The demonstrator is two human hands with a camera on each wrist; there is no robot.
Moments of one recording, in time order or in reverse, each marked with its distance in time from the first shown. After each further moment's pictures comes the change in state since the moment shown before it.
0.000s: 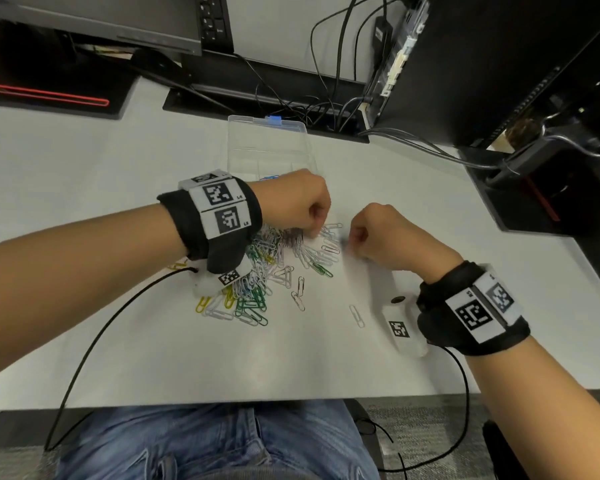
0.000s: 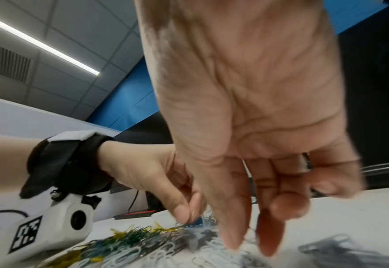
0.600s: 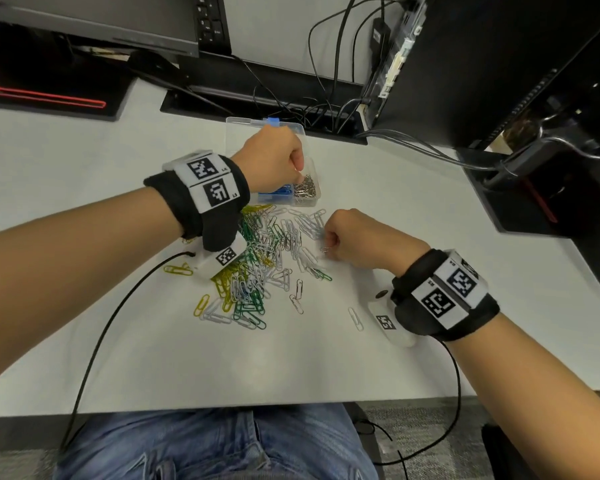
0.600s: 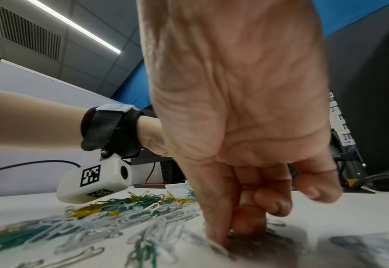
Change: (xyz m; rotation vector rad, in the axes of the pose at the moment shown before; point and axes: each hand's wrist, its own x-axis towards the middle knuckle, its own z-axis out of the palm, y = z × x) left_hand 0.011 -0.032 -0.024 -0.047 0.400 -0.275; right_hand 0.015 -0.023 0.008 -0.141 -0.097 -0.103
